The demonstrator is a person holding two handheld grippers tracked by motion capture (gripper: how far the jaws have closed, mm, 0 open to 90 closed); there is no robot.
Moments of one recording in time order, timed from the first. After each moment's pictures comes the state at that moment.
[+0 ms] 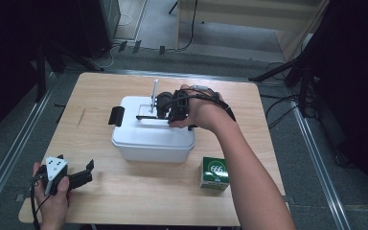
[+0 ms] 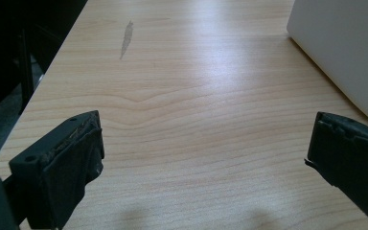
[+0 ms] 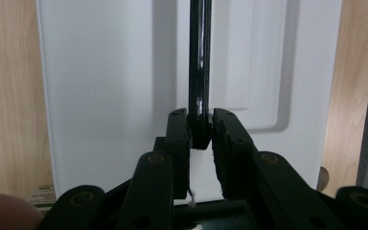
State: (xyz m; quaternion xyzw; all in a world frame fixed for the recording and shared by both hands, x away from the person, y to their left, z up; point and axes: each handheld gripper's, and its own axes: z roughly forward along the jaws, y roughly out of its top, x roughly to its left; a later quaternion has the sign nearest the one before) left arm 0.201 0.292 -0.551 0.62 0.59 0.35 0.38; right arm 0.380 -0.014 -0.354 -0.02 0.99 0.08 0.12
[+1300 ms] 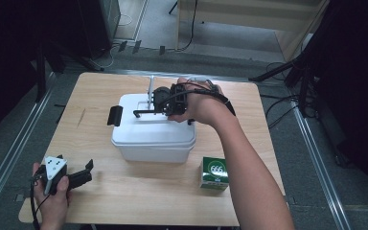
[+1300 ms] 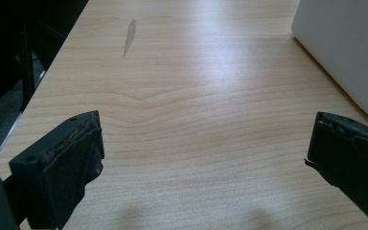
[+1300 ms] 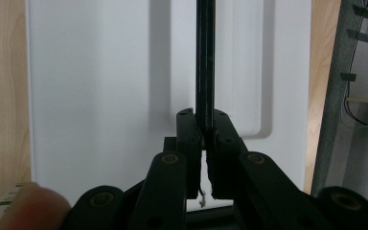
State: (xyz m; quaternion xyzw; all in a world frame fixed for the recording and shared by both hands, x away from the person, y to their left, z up) left arm 0.201 0.293 -0.551 0.61 0.60 0.35 0.38; right arm 0.376 -0.008 -0.331 -0.05 0.98 0.08 0.17
